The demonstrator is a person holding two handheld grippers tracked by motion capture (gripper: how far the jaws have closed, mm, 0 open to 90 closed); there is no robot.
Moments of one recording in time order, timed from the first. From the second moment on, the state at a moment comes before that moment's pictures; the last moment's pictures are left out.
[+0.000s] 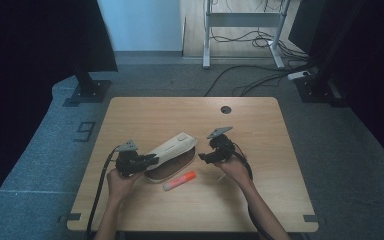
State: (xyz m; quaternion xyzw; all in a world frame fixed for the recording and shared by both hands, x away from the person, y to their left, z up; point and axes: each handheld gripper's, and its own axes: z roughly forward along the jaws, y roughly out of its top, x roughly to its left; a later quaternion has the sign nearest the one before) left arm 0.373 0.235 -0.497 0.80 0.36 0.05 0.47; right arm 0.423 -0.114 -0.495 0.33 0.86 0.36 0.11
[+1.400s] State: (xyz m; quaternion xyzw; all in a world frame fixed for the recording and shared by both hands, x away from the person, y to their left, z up) left arm 0.373 0.235 -0.497 0.80 0.36 0.05 0.47; right arm 0.385 -0.209 -0.522 0.37 0.86 0.32 0.13
